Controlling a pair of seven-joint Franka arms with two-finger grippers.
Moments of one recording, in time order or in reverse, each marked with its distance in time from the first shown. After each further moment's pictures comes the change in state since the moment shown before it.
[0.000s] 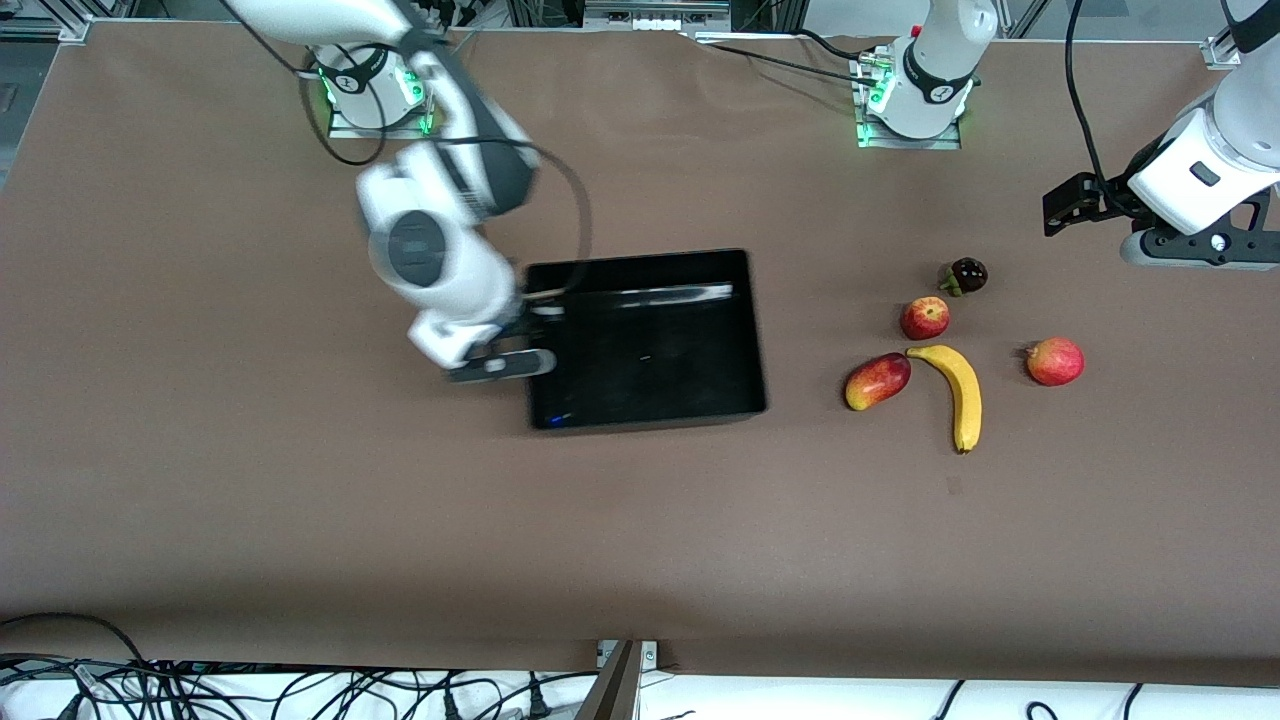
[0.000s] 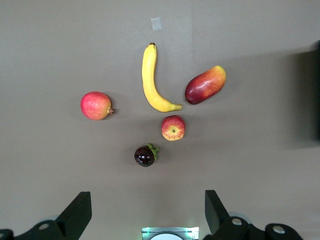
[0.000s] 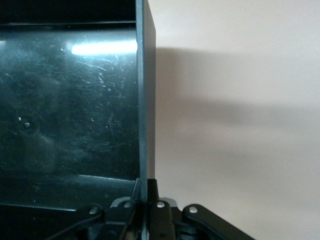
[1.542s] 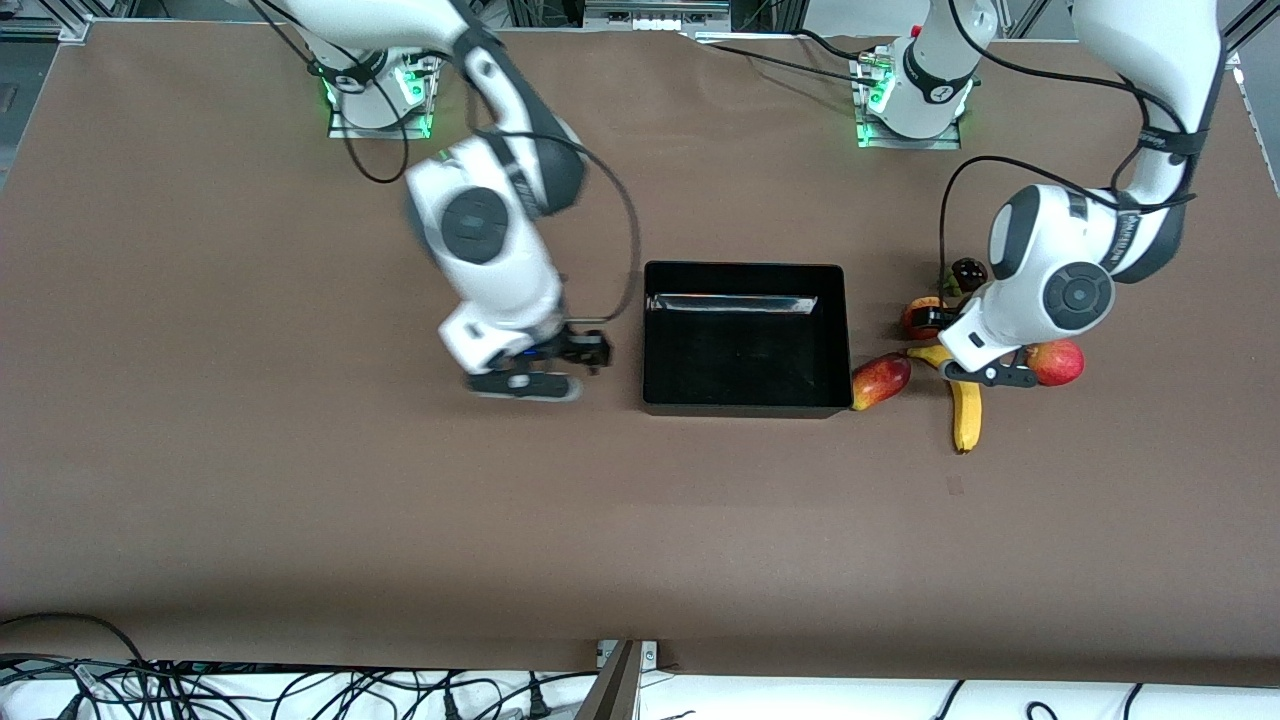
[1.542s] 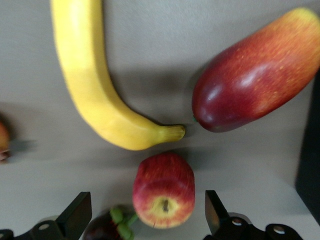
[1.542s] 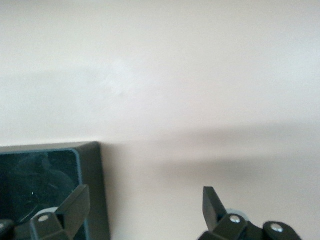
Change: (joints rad) left arm -0.007 0.332 -0.012 -0.488 0.000 0.695 0.002; right arm 0.123 -0.019 -0.259 0.199 -0.007 -0.066 0.098
